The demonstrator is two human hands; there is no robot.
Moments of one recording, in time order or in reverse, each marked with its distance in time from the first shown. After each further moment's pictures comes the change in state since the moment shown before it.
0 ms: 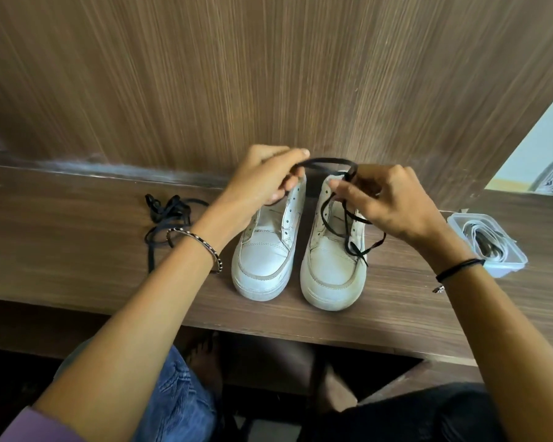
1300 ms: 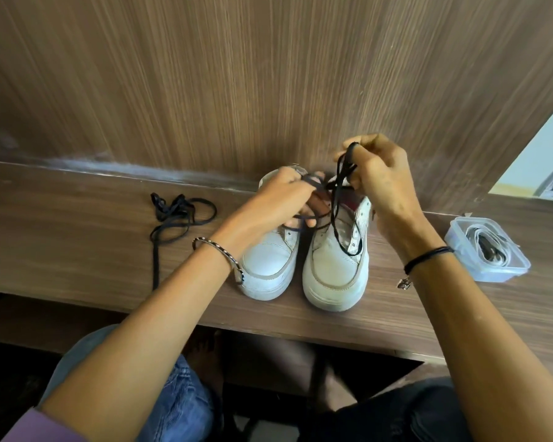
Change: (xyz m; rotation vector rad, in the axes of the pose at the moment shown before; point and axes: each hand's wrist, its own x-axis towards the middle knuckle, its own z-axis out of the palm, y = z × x) left_hand -0.006 -0.009 0.021 0.056 -0.097 -0.140; right_hand 0.025 -0.038 0.017 0.691 0.335 0.440
